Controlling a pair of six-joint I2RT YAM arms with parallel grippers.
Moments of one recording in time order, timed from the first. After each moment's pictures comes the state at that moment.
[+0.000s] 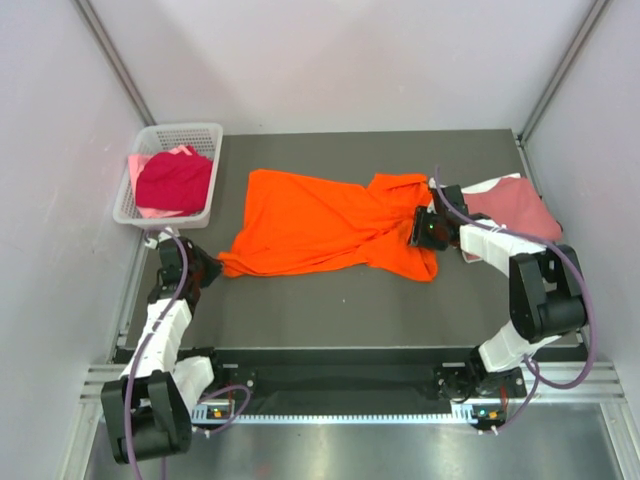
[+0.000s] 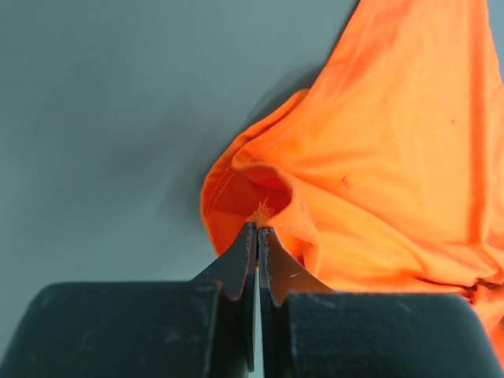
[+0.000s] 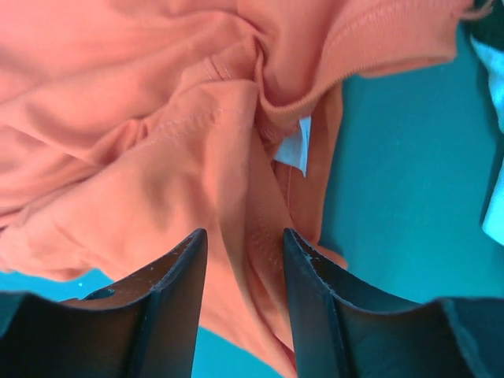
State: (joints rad) left arm 0.17 0.95 0.46 -0.19 0.11 -0.70; right arm 0.24 1.59 0.91 -0.27 -0.07 0.36
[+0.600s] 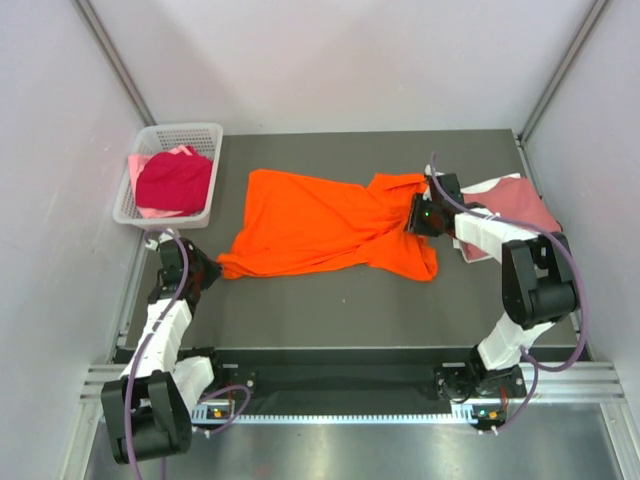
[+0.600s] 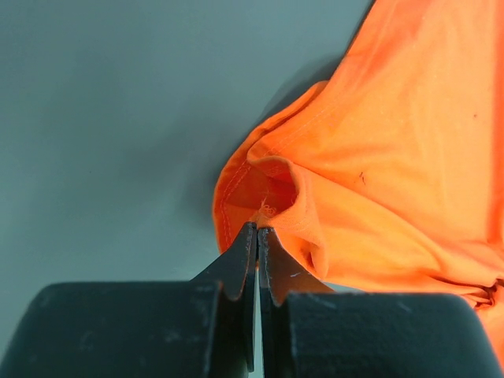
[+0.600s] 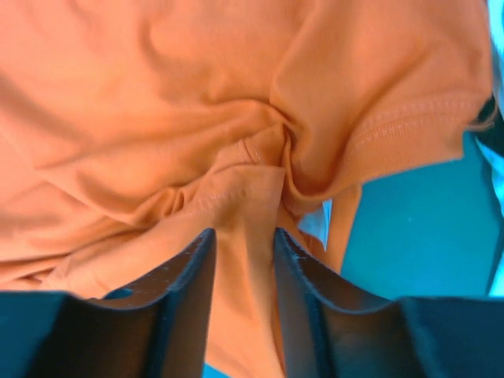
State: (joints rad) left arm 0.17 0.94 0.45 -0.21 0.09 -0.67; right arm 0.24 1.67 1.00 -0.22 -0.08 0.35
